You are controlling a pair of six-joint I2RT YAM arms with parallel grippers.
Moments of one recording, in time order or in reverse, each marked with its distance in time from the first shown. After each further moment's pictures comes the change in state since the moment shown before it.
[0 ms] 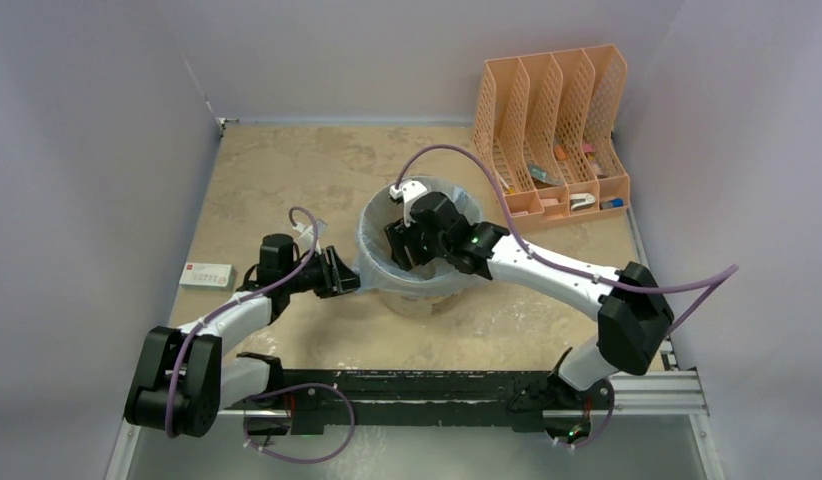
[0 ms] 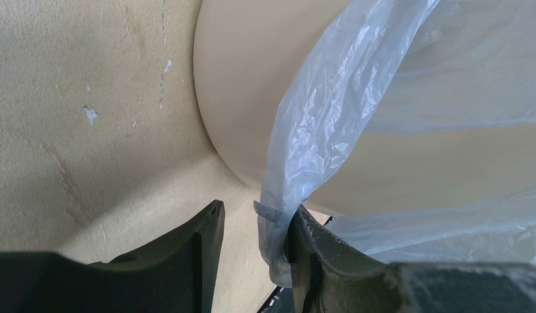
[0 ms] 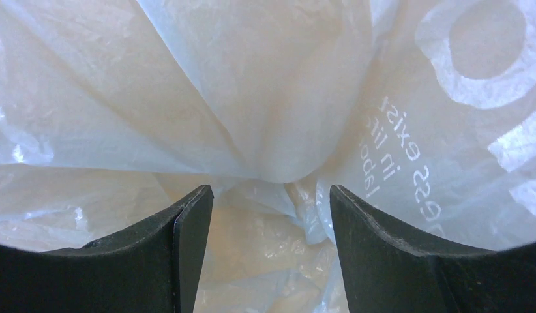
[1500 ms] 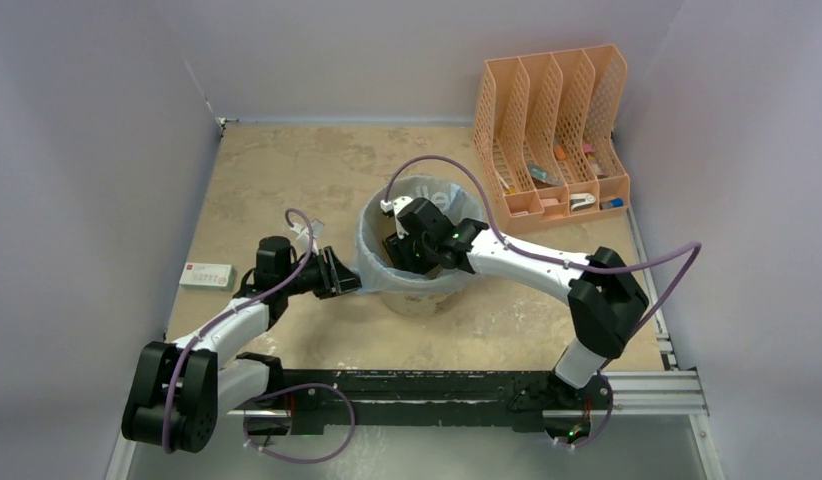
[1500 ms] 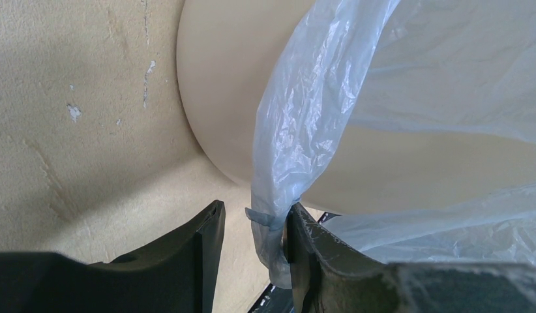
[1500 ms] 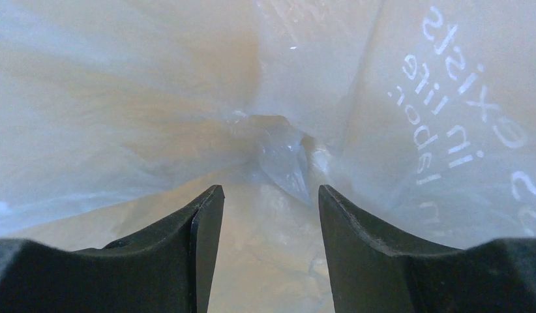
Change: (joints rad) left arm 0.000 -0.072 -0.023 0.006 0.006 -0.037; right arm 0.006 0.140 0.062 -0.142 -0.052 0.029
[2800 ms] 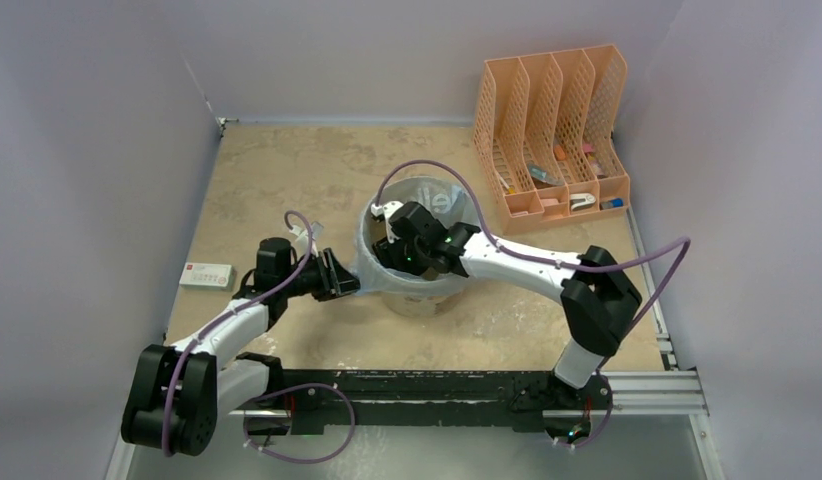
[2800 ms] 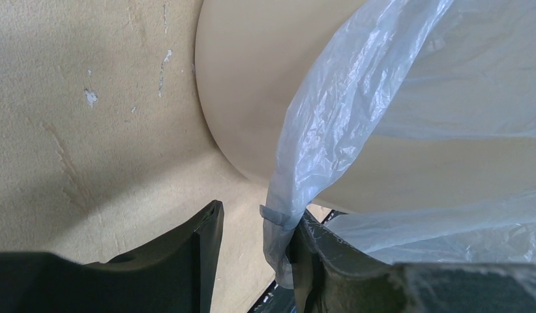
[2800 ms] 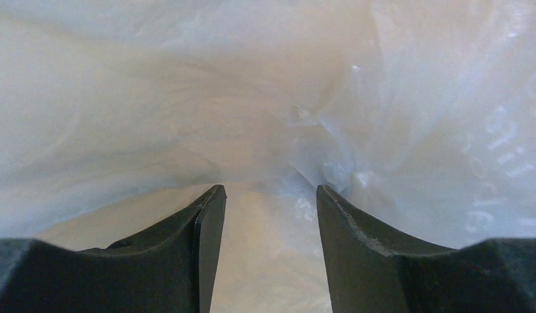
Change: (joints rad) left arm 0.000 -0.017 0.000 -0.055 -0.030 0.008; right arm 0.039 0.016 0.010 0.050 -0.068 0.041
